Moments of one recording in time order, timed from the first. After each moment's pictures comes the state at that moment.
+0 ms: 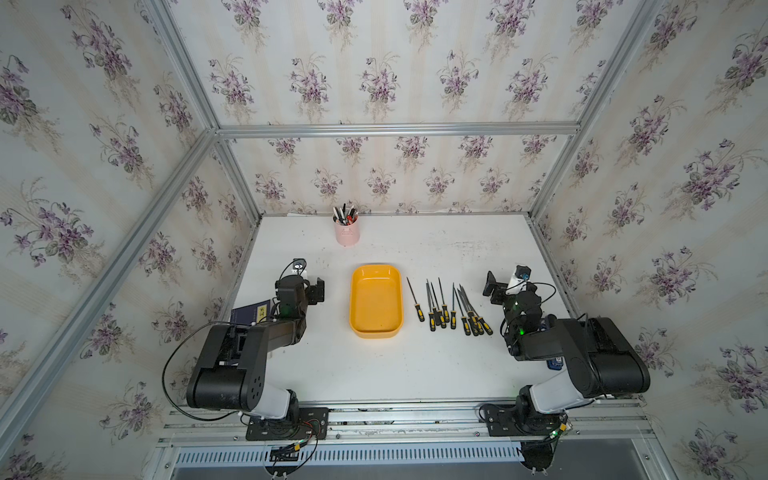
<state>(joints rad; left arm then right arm) -0.03 1.49 0.44 0.58 -0.18 0.06 0.06 1.54 0.22 1.15 0.15 0.07</state>
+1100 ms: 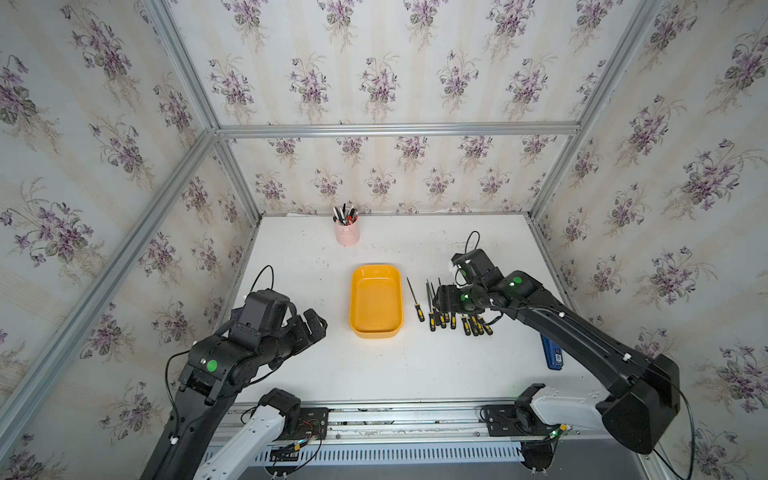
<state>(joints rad) -0.38 0.74 1.13 -1.38 0.08 -0.89 0.65 1.33 1.14 -0.88 -0.09 0.55</state>
